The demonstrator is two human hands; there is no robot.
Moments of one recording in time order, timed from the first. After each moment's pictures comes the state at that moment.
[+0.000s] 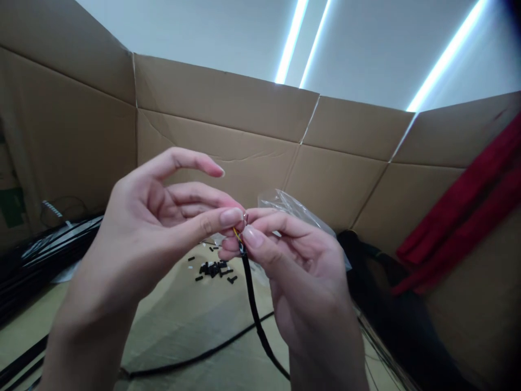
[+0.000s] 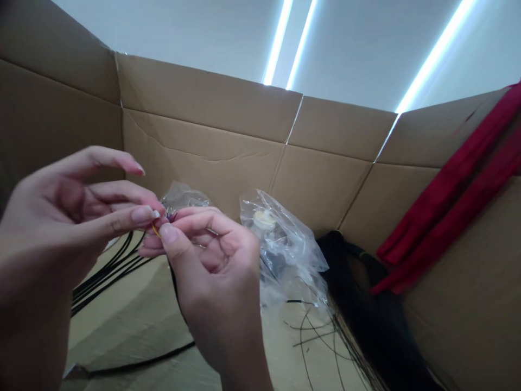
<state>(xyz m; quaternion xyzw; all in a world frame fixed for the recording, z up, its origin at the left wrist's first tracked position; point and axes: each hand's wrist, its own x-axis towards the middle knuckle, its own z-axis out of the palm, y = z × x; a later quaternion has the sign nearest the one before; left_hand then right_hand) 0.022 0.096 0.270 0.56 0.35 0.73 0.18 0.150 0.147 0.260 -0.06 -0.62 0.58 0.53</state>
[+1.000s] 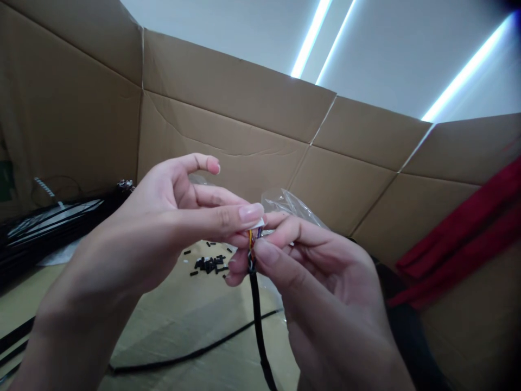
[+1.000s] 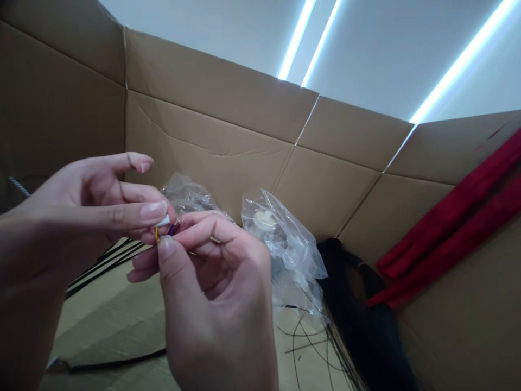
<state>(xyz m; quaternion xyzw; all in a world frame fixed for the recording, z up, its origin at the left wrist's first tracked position) 0.012 0.103 0.272 0.51 0.32 0.69 0.40 0.148 0.143 0.264 -0.11 -0.62 0.55 0.55</state>
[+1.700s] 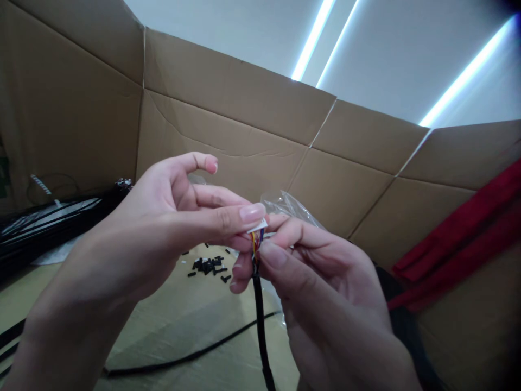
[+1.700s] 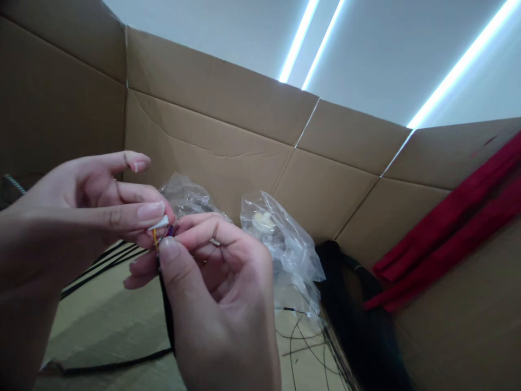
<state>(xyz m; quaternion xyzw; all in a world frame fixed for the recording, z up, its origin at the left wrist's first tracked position) 0.011 0.101 0.268 0.49 0.29 0.70 0.43 0.147 0.144 0.272 -0.12 -0.63 0.57 0.52</state>
